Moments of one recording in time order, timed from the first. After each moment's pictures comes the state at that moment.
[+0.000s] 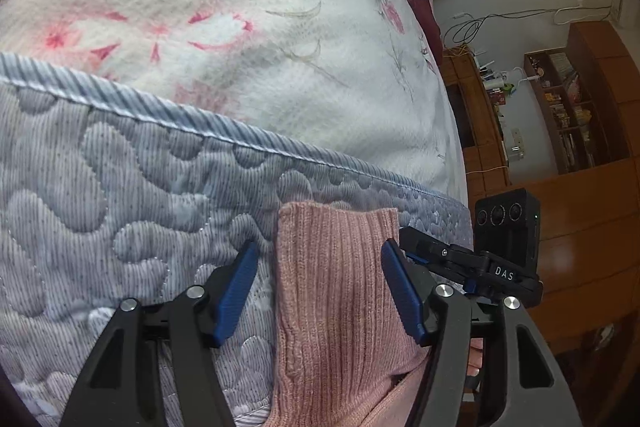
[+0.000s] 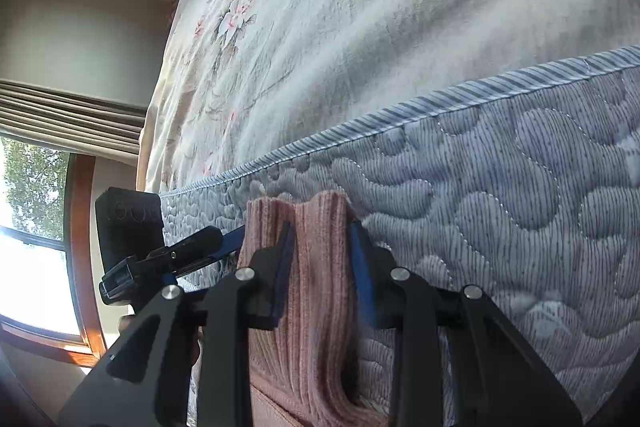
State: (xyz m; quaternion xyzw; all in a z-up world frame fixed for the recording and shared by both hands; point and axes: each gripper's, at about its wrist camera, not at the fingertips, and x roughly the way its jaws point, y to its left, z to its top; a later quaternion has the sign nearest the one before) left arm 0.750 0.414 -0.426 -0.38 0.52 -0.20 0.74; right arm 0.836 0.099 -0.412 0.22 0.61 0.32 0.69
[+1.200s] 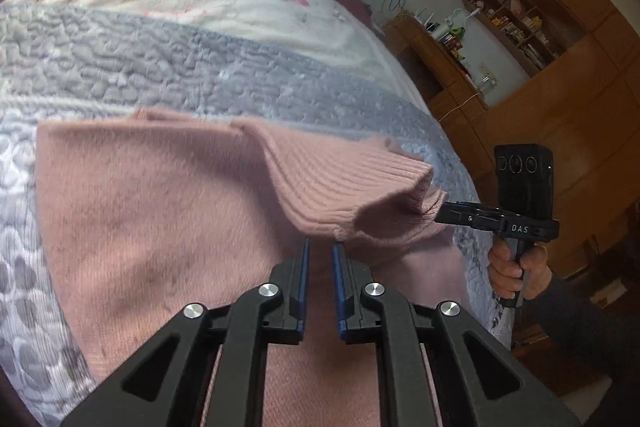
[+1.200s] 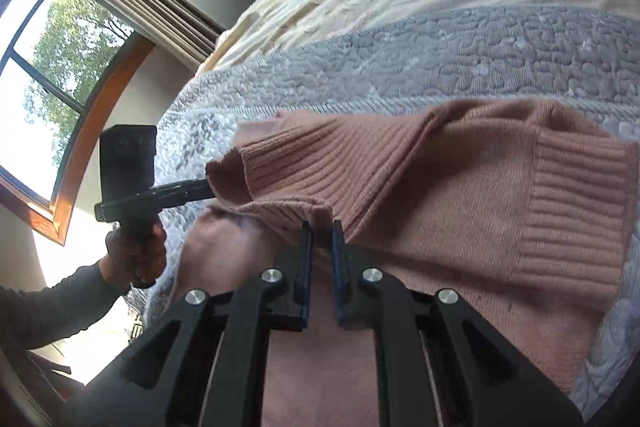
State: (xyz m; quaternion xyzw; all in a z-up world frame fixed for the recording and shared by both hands) left arm 0.477 0.395 -0.350 -0.25 0.48 -0.24 0.81; right arm 0.570 0.043 -0.330 0.07 0.54 0.43 0.72
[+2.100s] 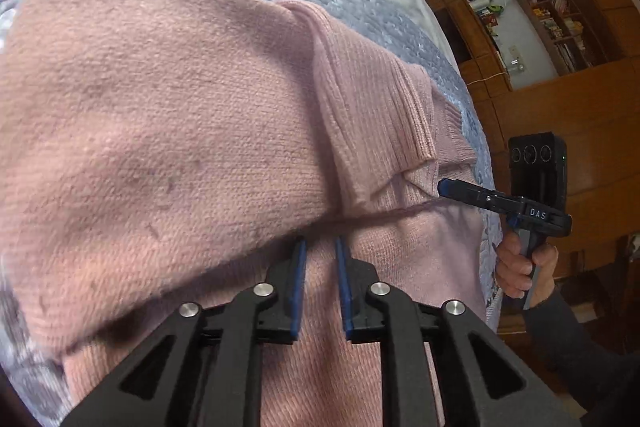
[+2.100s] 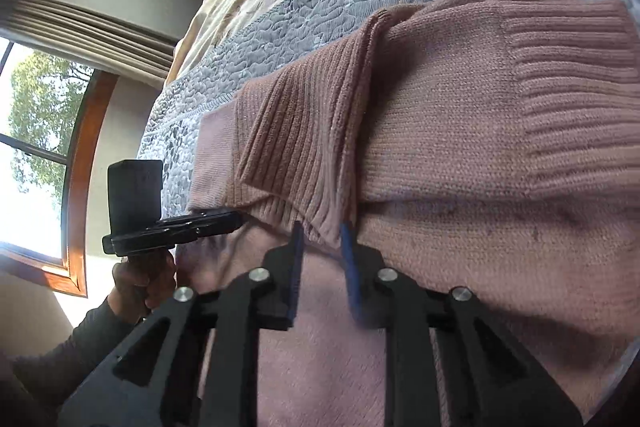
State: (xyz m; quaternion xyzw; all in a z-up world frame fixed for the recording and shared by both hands) left arm 0.473 0.392 -0.394 -0.30 0.56 -0.24 0.74; right arm 0.573 0.025 -0.365 0.17 0.60 0.37 0.69
